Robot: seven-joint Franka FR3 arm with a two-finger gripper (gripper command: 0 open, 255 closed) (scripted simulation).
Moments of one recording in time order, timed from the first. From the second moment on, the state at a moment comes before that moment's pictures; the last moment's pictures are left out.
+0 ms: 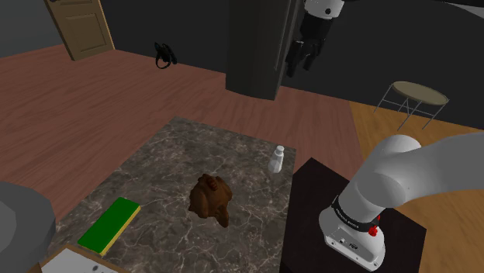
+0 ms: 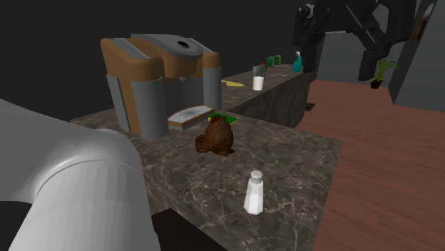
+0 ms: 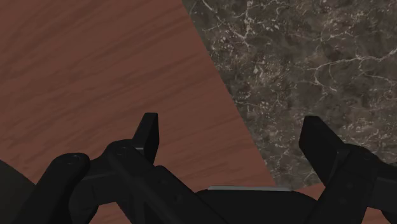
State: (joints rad) arm -0.01 -0.74 -0.04 -2.29 -0.06 1.67 -0.01
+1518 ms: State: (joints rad) arm 0.09 -0.50 0.04 -2.69 0.06 1.98 0.03
